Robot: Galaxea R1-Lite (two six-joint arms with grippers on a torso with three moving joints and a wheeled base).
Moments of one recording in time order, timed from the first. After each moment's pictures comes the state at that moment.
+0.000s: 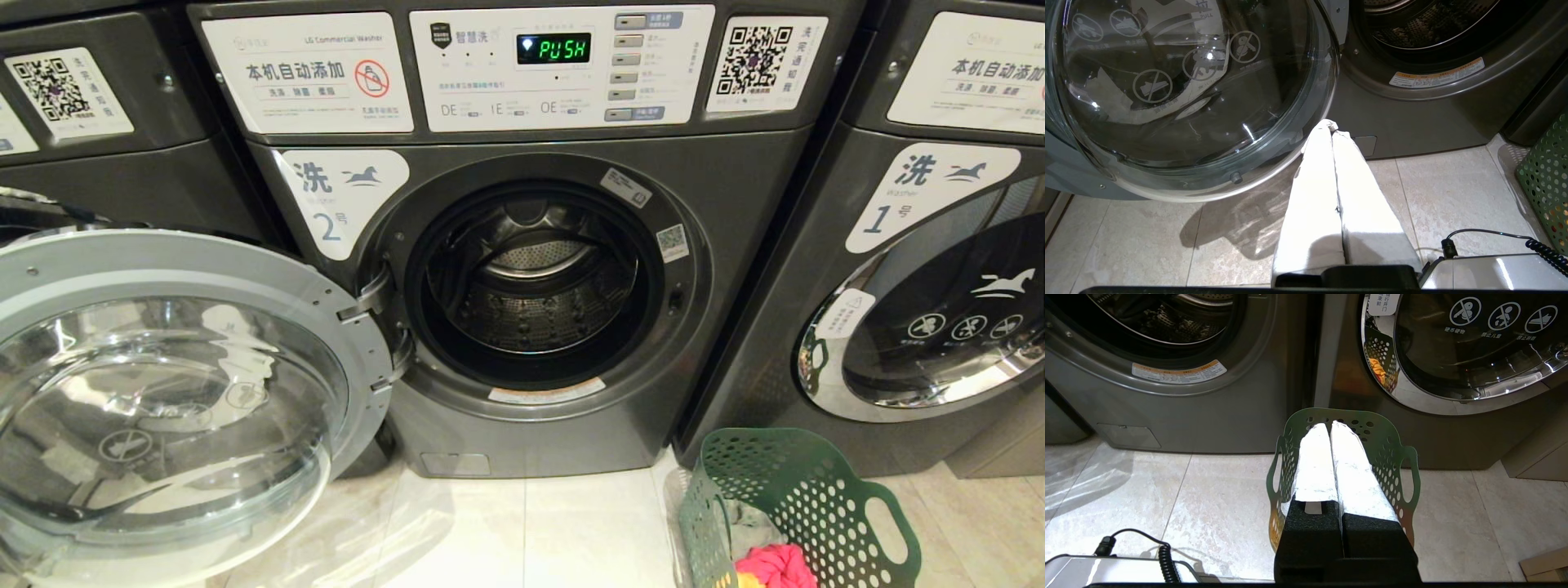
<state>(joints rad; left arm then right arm) 0.00 0.00 0.00 0.01 -0.02 0.09 0.00 0.00 0.00 0.00 0.00 -0.06</state>
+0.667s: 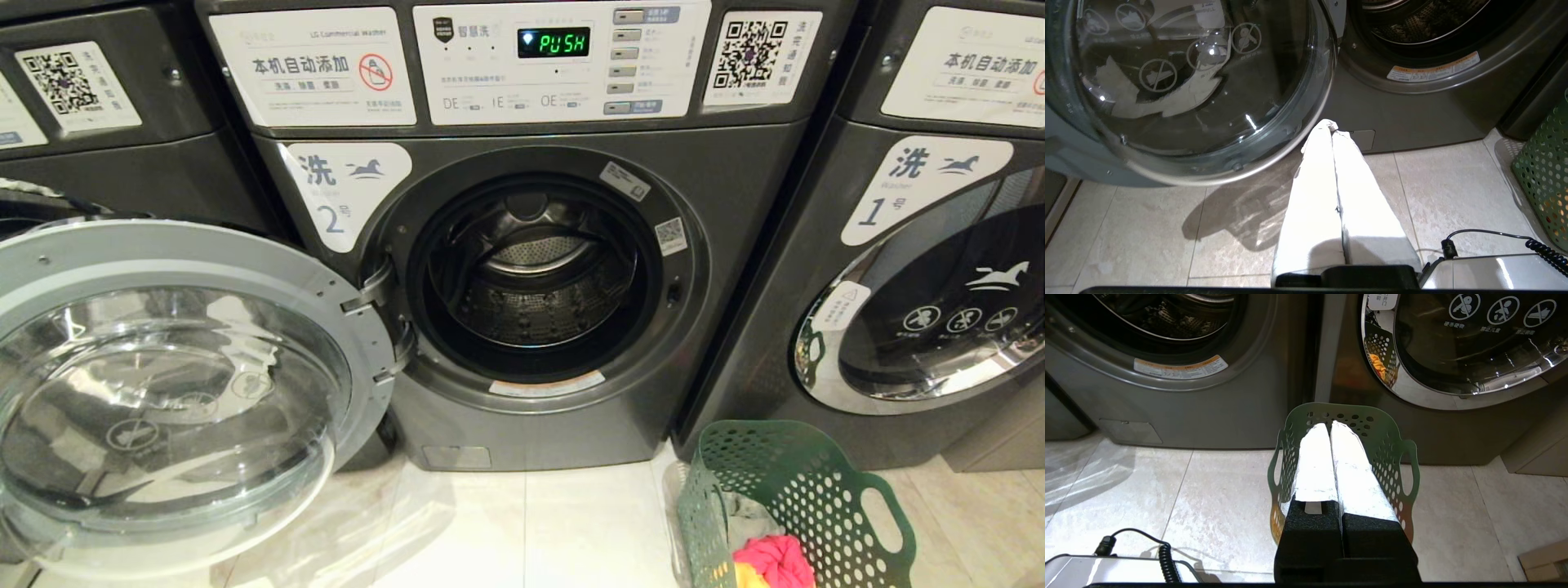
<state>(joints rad) 0.00 0.00 0.00 0.00 -0.02 0.09 0.00 0.00 0.00 0.00 0.00 -0.06</state>
